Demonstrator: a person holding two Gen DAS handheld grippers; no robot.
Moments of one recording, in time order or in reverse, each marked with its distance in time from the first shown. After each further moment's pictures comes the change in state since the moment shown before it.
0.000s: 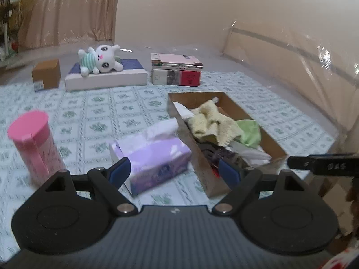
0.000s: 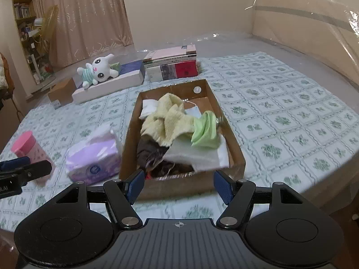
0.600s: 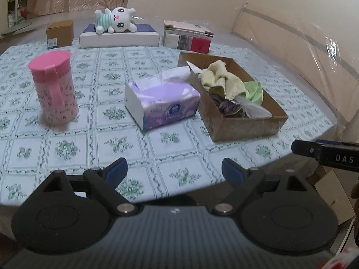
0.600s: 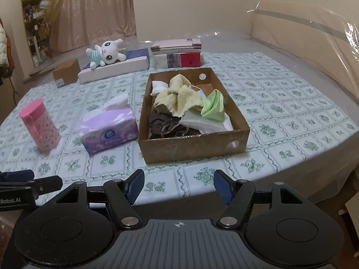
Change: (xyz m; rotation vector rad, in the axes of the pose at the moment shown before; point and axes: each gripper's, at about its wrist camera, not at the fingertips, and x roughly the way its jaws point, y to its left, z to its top) left arm -0.030 0.016 -0.061 -0.075 0.147 0.035; right arm -0.032 0.047 -0.054 -0.087 0.019 -0.066
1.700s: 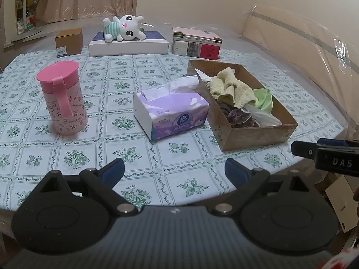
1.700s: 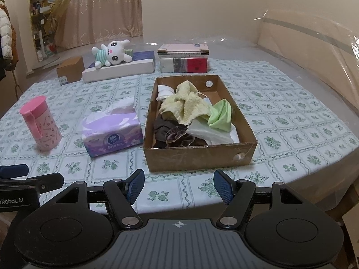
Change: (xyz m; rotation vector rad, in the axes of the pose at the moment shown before) left arm 0.002 -0.006 0.011 0.003 -0.035 0.067; right arm 0.011 0.009 0.011 -0.046 -0.020 0.006
